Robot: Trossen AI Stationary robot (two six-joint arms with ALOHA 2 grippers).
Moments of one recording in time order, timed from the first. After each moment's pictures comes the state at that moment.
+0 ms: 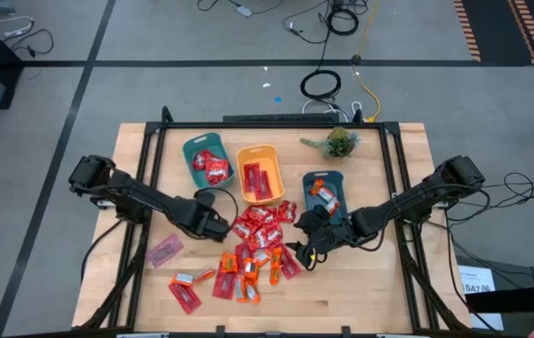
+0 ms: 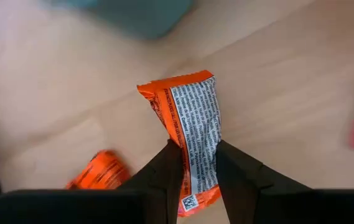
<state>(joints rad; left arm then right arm) -0.29 1.58 0.91 -1.00 -0.38 -1.39 0.39 1.54 0.87 -0.08 0.41 0.78</state>
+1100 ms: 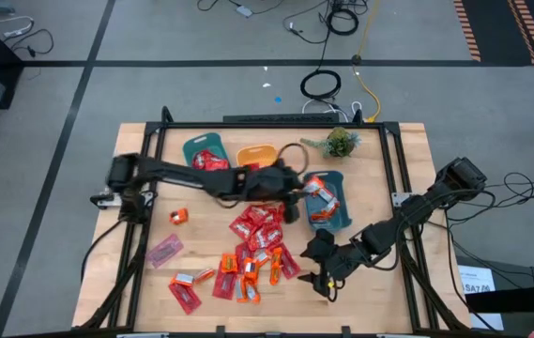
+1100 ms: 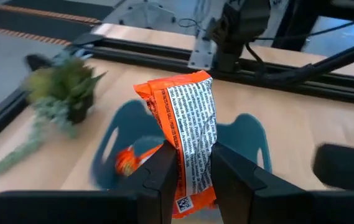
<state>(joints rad) -0.02 1.88 1.44 -0.02 -0.17 -0.11 0.58 1.54 0.87 -0.06 0.31 0.77</state>
